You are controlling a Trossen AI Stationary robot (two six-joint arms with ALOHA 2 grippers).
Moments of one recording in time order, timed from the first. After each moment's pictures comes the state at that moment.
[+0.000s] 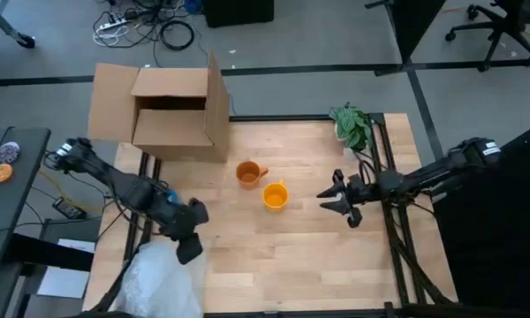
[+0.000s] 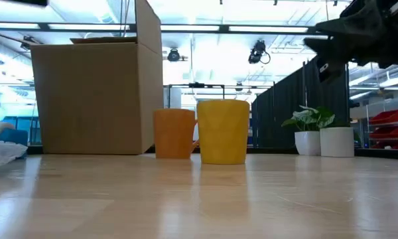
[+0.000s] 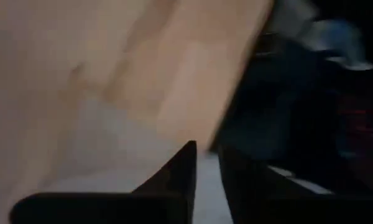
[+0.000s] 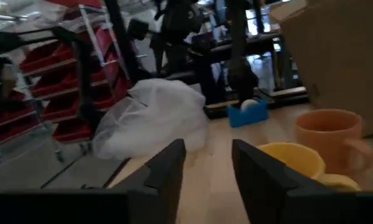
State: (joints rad) left arm -0.53 1.23 1.19 -0.99 0.12 -1.11; right arm 0.20 0.94 0.04 1.02 0.10 0.23
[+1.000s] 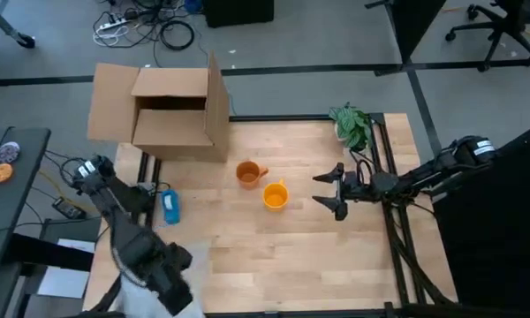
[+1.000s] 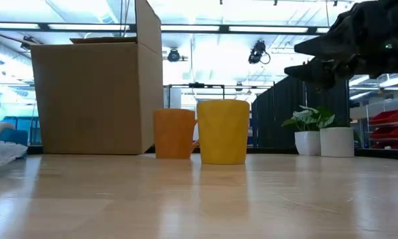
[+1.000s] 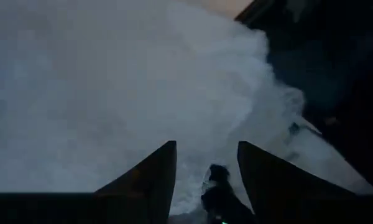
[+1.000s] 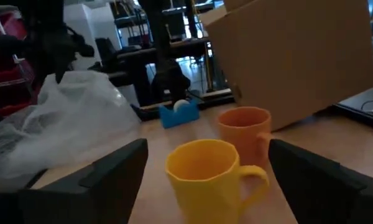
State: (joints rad) left arm -0.91 1.62 1.62 -1.31 0.27 -1.71; right arm 0.20 1.07 0.04 1.13 0.33 0.15
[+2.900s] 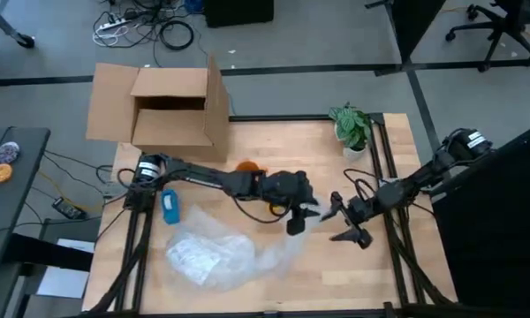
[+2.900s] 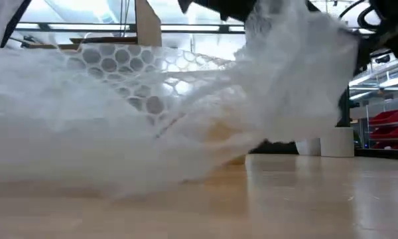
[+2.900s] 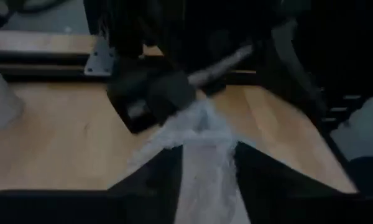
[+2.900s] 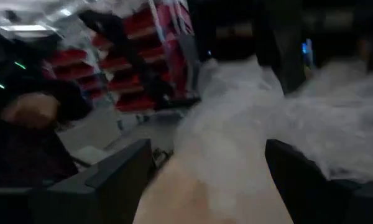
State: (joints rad) left arm -0.08 1.99 1.64 -0.03 0.11 -0.06; right arm 0.48 1.08 0.04 1.04 0.15 0.26
